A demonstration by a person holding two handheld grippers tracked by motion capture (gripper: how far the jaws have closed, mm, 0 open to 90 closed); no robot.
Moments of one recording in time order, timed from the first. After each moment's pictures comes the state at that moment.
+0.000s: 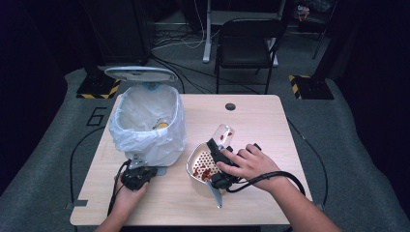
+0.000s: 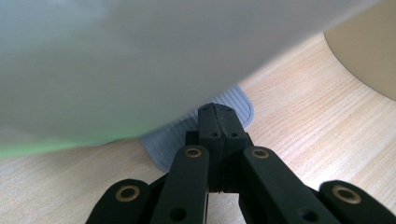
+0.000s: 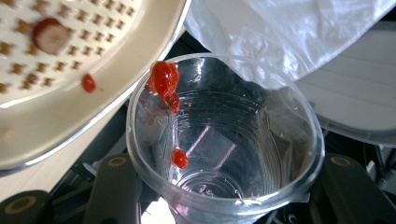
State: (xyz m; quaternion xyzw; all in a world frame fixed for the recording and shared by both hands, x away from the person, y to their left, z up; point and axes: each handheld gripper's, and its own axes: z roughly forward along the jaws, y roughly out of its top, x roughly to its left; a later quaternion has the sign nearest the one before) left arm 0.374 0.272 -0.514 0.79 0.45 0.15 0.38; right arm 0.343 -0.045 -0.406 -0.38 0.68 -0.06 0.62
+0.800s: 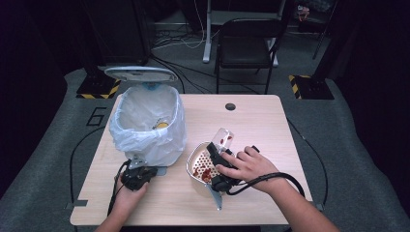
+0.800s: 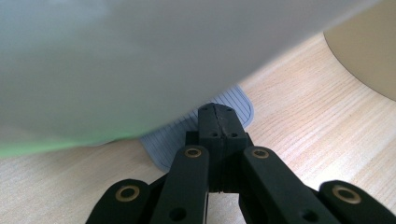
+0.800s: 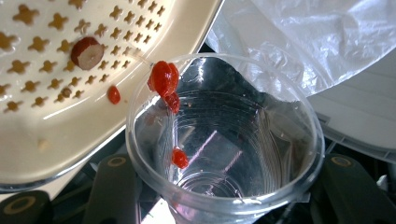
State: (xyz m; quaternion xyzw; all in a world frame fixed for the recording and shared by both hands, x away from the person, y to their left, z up) left arm 0.374 0.271 -0.514 0.79 0.45 0.15 0.38; right arm 0.340 -0.045 -0.418 -0.38 0.69 -0.06 0.61
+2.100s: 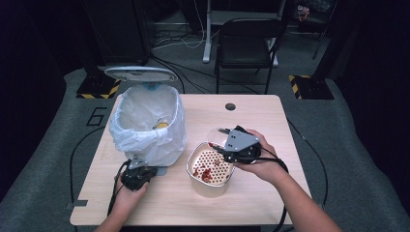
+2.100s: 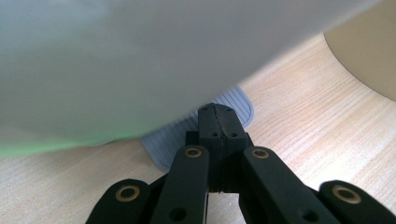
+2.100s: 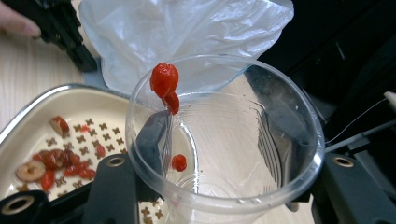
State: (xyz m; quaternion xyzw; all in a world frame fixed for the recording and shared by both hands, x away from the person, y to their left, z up) left arm 0.376 0.275 -0.512 0.81 0.43 0.16 0.37; right arm 0.387 -0.089 -0.345 0.06 0.85 0.40 0.32
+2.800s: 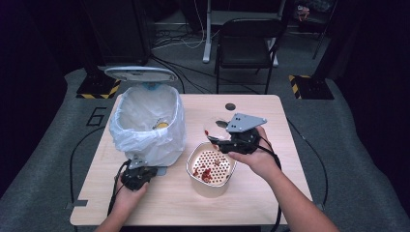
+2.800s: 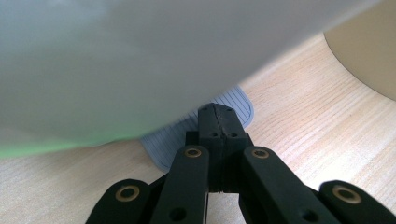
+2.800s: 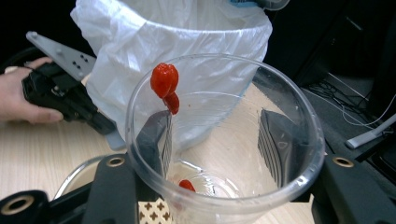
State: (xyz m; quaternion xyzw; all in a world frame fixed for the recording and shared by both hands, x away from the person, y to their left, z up) left arm 0.376 0.274 -0.512 0.80 0.43 0.16 0.37; right arm 0.399 -0.084 -0.321 0.17 0.83 0.48 0.24
